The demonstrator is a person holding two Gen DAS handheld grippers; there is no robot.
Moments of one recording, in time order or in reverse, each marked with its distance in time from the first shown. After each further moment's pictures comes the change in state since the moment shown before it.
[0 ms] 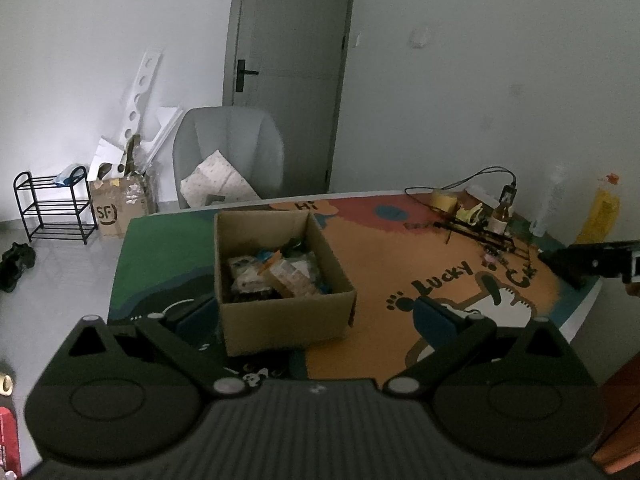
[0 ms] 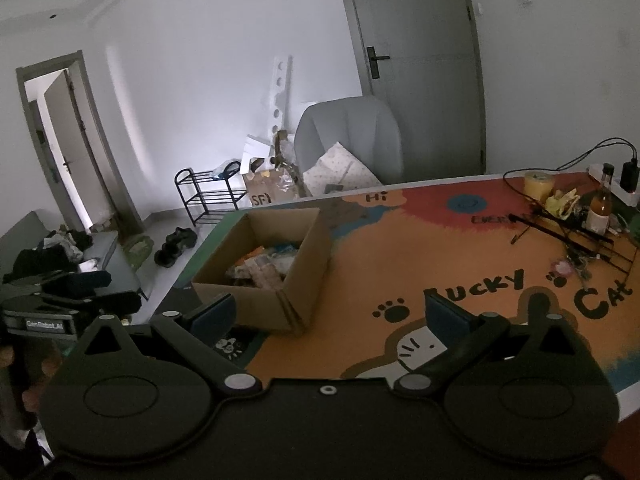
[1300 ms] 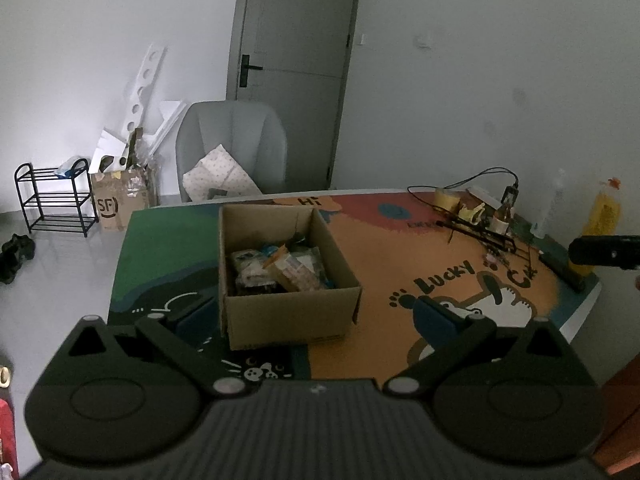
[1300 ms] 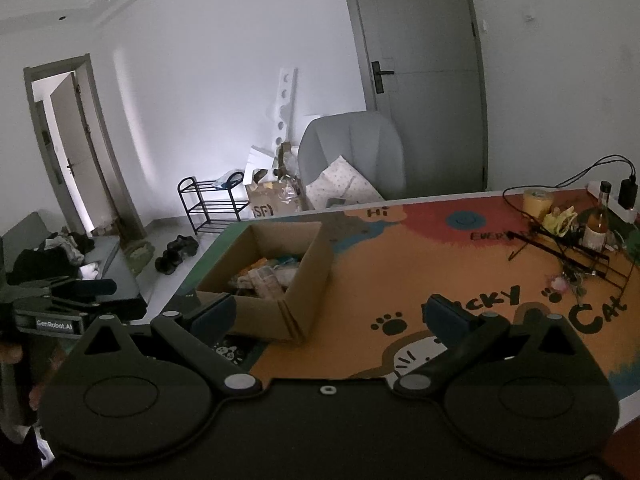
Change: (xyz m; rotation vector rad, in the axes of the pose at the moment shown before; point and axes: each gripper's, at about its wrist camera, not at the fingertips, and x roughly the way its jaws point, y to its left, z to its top) left arm -0.001 0.007 -0.003 -0.024 0.011 0.005; right arm -0.009 0.000 0.003 -0.027 -0.035 -0.002
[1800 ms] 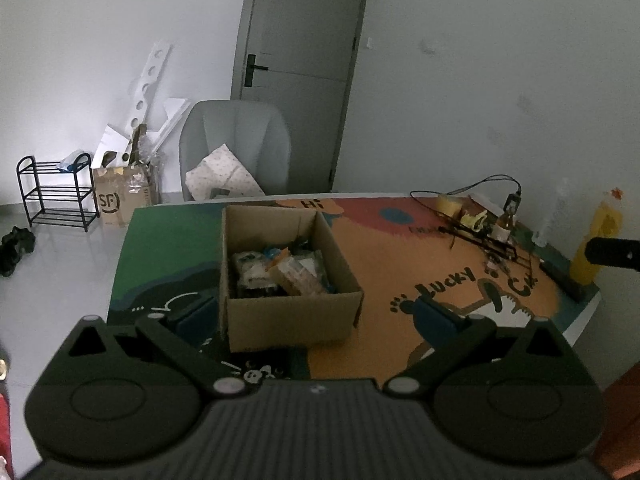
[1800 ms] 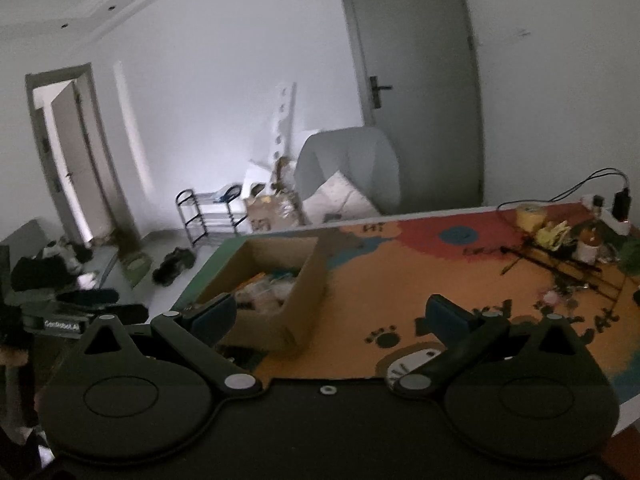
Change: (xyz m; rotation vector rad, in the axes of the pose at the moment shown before) left arm 0.000 0.003 0.006 -0.020 0.001 0.000; right arm -0.006 -0.001 0.004 -0.012 -0.028 0.008
